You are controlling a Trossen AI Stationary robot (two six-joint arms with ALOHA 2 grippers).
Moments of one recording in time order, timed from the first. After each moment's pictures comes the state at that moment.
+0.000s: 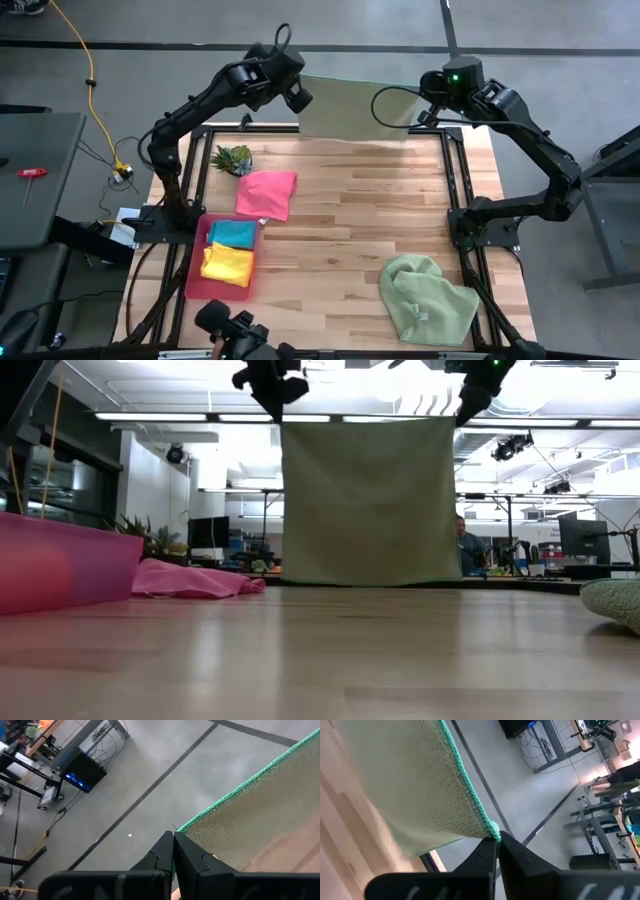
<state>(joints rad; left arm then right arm) 0.63 1.85 2.17 -1.09 -0.66 0.09 -0.80 1.20 1.47 -0.89 0.36 -0.64</state>
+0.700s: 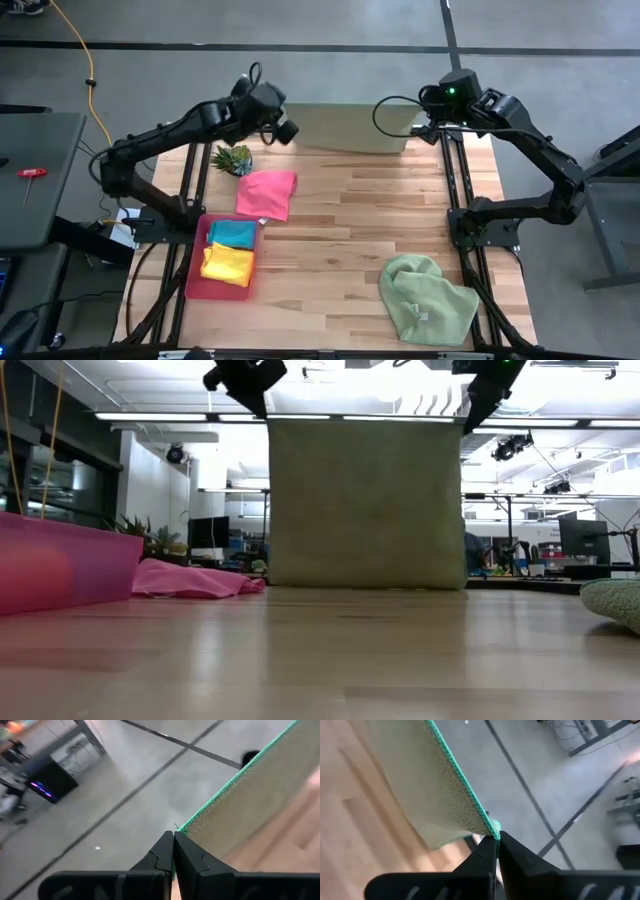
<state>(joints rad) 0.50 1.44 1.54 -0.78 -0.62 -0.04 -0.75 1.15 1.41 -1.03 0.29 -0.43</state>
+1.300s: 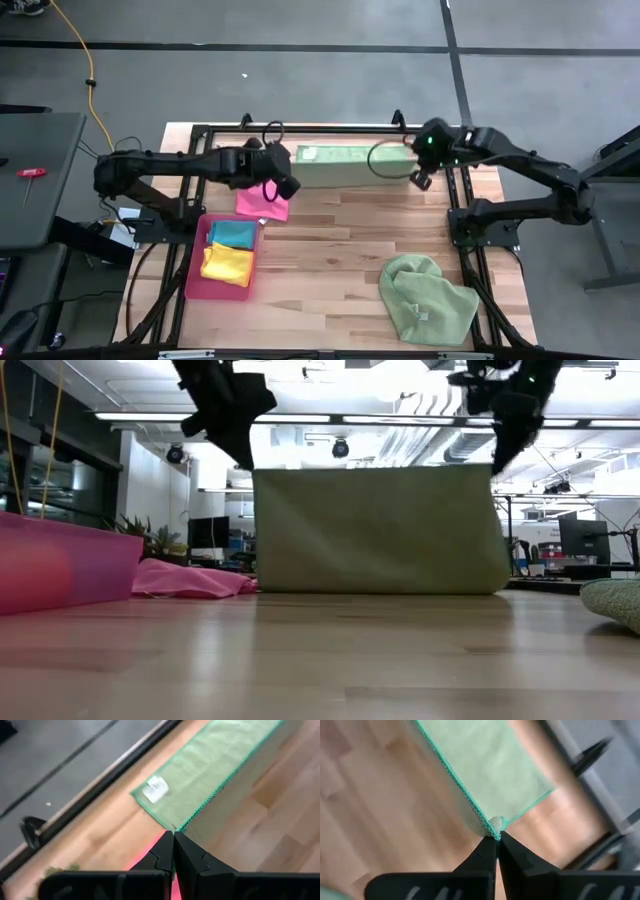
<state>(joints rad) 0.23 1.41 1.16 -0.77 -0.56 -0.45 -0.49 1.04 1.06 -1.14 0.13 0.05</state>
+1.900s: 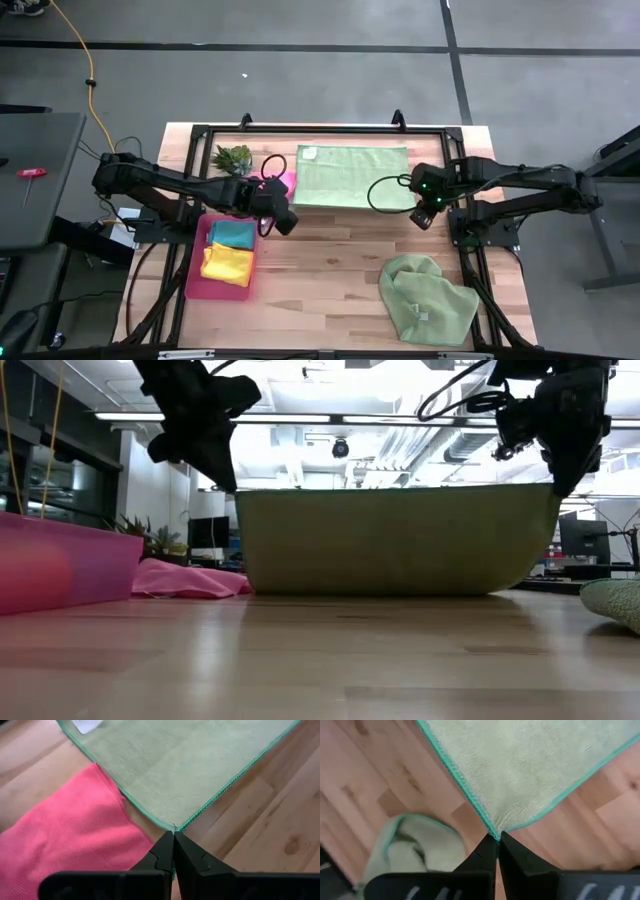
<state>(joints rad) 0.01 1.41 1.01 -0.71 -0.44 -0.81 -0.17 0.98 0.84 -1.14 -0.17 0.55</state>
